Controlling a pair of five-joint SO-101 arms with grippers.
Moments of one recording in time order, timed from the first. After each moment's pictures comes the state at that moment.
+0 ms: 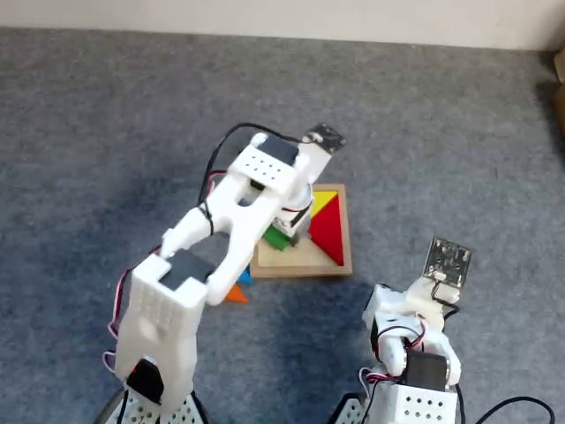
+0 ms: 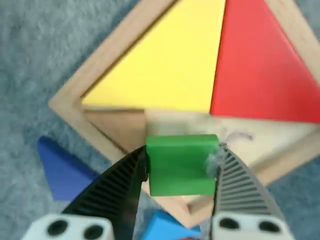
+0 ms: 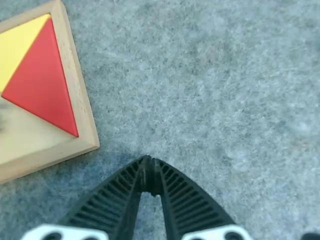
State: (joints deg) left arm 23.5 30.9 -13.8 79.6 -4.3; right arm 3.1 -103.7 95.9 66.7 -9.2
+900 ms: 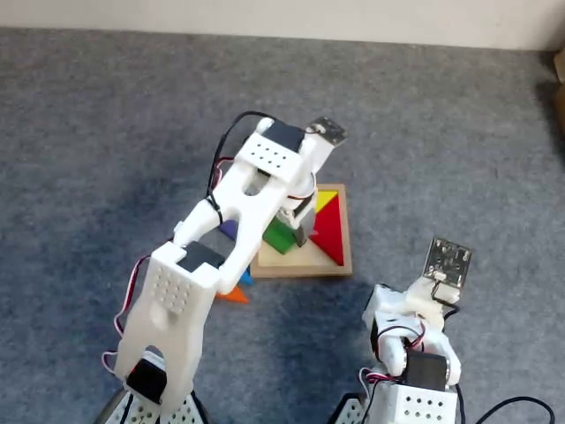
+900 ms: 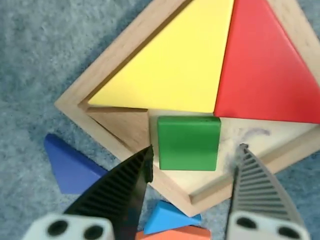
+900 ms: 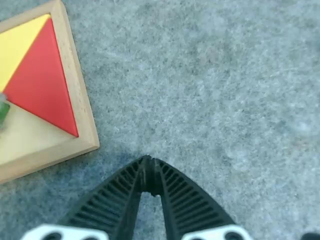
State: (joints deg) left arm 23.2 39.6 -30.7 91.8 -4.1; right arm 3.1 -103.7 95.9 66.7 -9.2
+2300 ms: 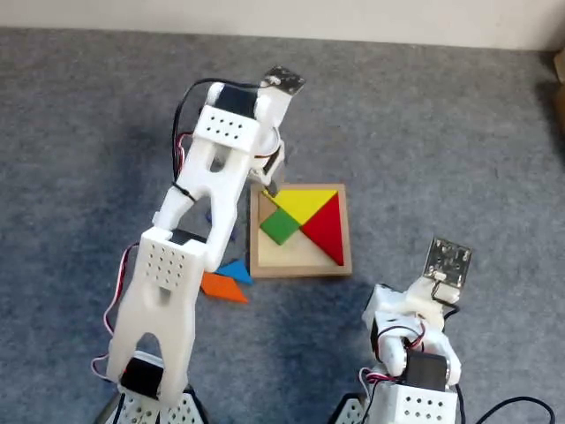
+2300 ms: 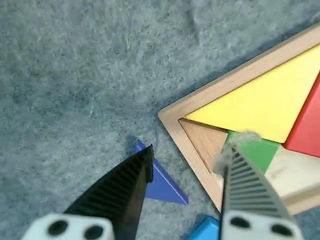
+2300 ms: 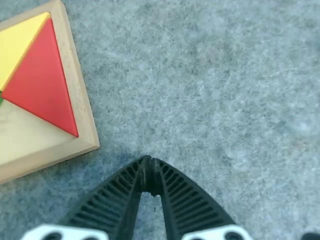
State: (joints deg) left arm 12.6 50.0 -58.2 100.5 -4.1; right arm 3.1 -103.7 95.9 66.7 -9.2
